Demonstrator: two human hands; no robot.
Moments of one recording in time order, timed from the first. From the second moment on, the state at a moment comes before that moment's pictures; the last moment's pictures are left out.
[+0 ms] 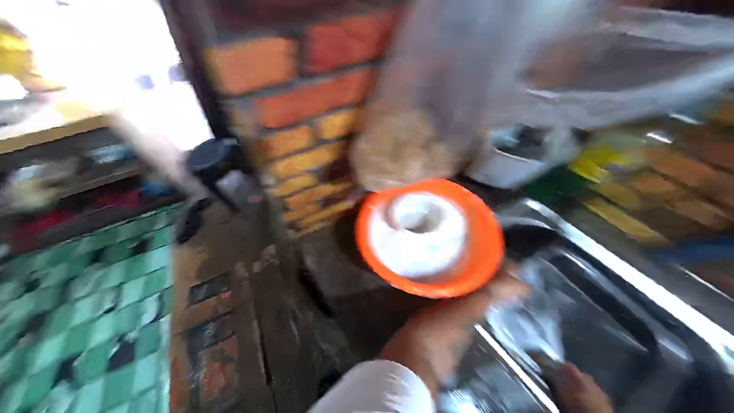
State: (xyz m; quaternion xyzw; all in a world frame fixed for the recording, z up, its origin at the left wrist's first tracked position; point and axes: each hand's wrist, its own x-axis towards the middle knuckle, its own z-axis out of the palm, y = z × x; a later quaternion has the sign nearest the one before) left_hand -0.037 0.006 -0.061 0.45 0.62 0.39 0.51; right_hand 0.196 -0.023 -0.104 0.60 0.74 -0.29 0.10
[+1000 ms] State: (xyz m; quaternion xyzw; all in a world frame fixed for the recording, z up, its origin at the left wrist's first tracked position) left_hand 0.005 0.057 -0.122 0.43 0.63 0.38 0.52; right_hand 0.293 0.112 -0.213 0.64 0.76 -0.08 0.06
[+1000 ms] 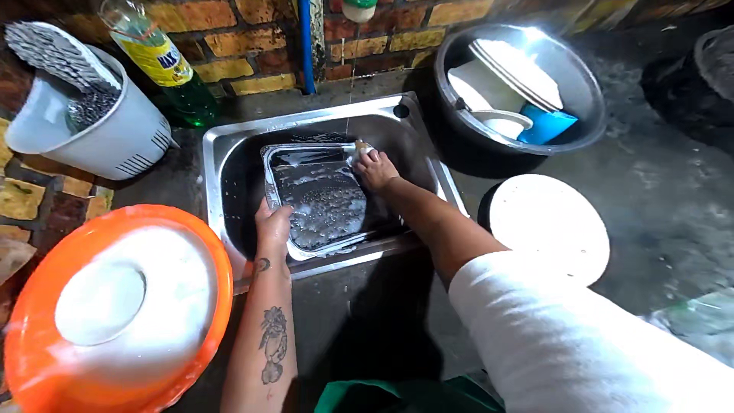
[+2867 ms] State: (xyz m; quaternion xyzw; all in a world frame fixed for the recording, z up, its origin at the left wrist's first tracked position) left_hand 0.007 0.027 -0.111 0.34 0.56 0.46 0.60; right_hand 0.081 0.054 -0.120 0.51 0.57 -0.41 -0.50
